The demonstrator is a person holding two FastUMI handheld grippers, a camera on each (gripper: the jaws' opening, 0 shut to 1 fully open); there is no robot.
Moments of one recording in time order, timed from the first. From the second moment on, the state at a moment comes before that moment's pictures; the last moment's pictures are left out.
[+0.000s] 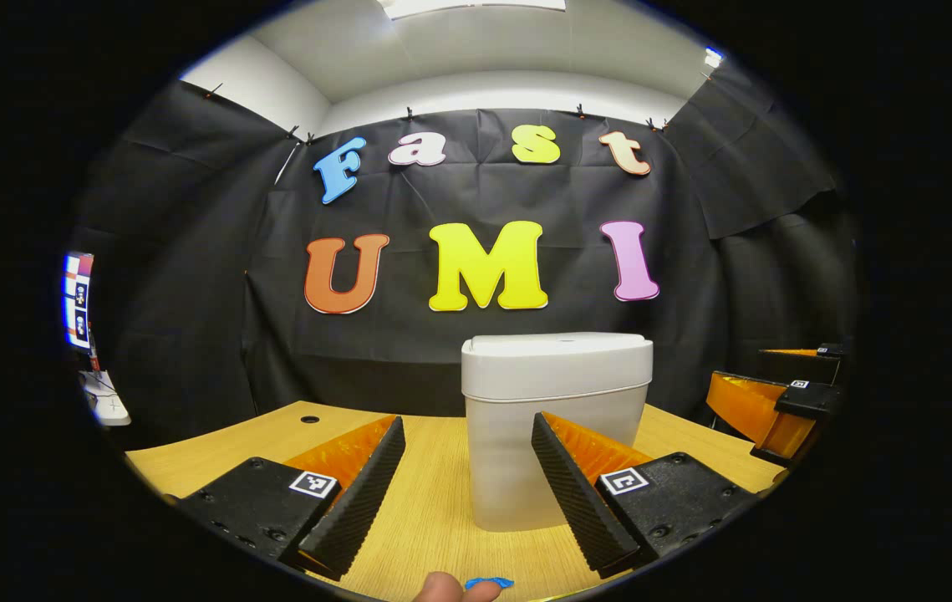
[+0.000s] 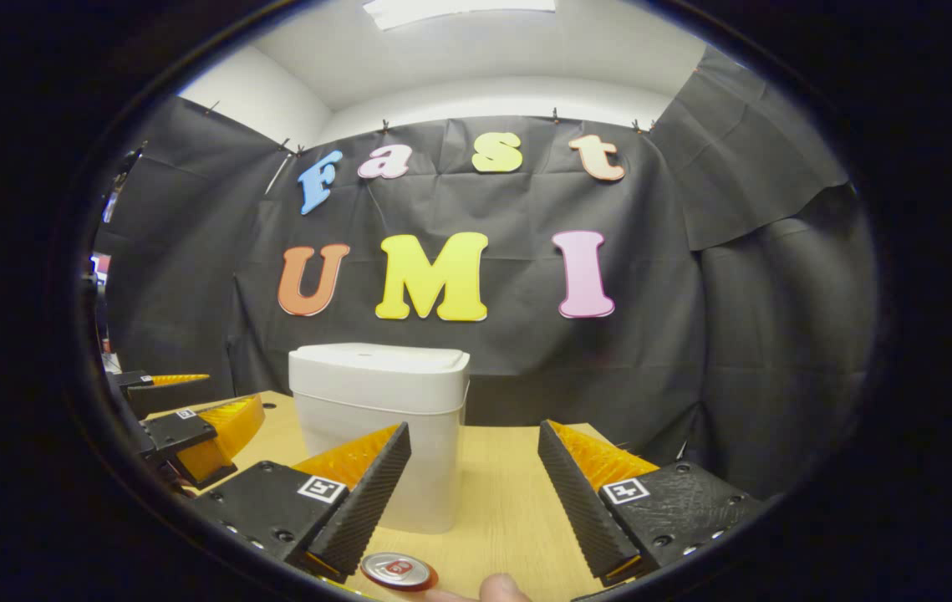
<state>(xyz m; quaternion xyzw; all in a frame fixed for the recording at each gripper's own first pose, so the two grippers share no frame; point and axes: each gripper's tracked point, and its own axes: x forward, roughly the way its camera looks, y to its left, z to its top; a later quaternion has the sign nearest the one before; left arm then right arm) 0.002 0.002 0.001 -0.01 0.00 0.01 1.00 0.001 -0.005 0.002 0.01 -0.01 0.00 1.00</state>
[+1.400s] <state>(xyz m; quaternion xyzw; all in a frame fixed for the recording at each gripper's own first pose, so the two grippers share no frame) 0.005 0.016 -0.011 -0.02 0.00 0.01 1.00 0.049 0.044 0.079 -0.03 -0.05 0.06 1.00</state>
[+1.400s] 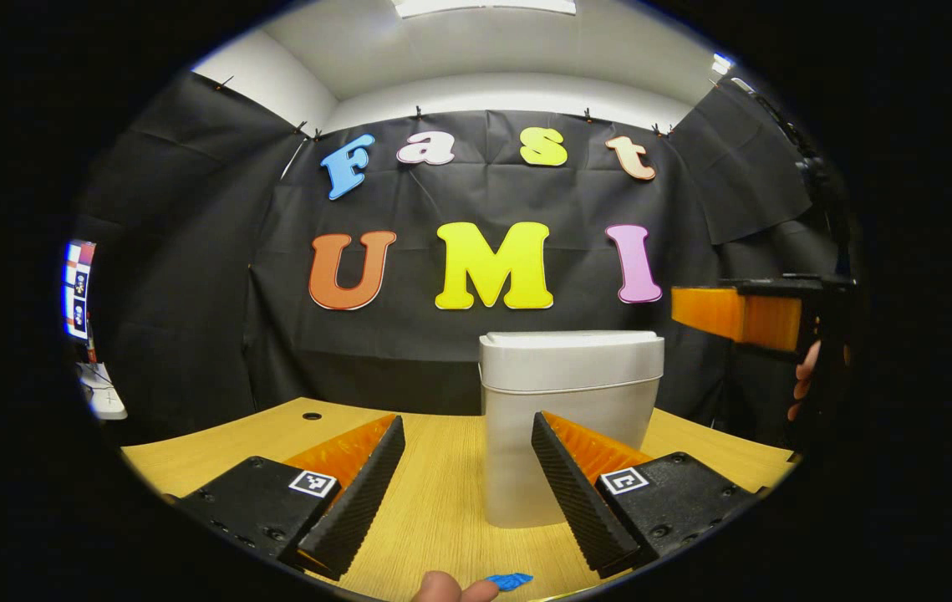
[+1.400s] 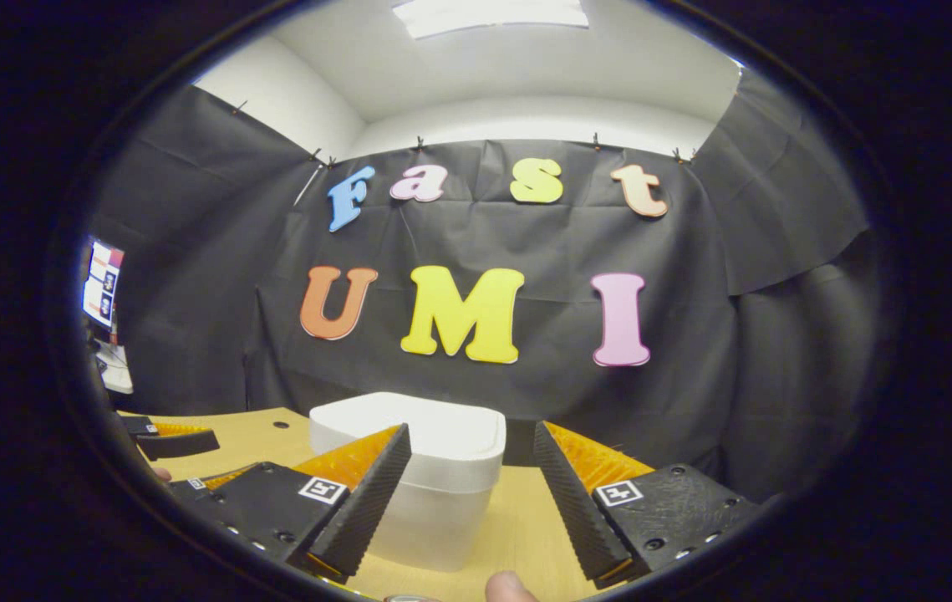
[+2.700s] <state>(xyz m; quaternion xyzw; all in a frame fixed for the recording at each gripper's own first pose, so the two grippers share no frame) 0.001 0.040 -0.022 -0.01 0.00 0.00 1.00 0.136 0.083 0.050 0.04 0.09 0.08 0.99</state>
